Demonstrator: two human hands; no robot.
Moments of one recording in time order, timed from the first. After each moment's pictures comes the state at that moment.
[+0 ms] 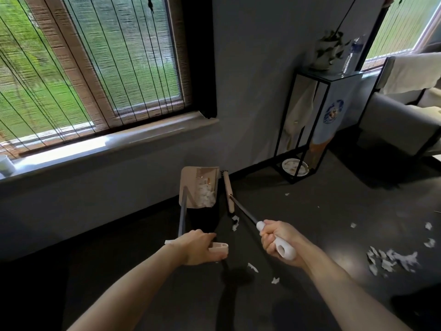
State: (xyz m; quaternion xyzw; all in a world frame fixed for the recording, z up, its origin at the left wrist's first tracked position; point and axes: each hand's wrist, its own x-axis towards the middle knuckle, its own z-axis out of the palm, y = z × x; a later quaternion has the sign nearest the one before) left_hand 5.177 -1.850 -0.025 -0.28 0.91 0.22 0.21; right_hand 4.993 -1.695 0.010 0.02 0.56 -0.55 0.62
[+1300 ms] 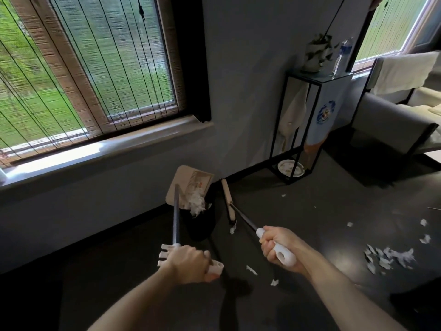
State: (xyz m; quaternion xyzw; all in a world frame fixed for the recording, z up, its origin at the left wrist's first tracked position) left_hand 5.190 -1.834 -0.060 -0.17 0.96 -0.05 0.21; right_hand 4.992 -1.684 0.006 0.03 0.58 -0.54 0.61
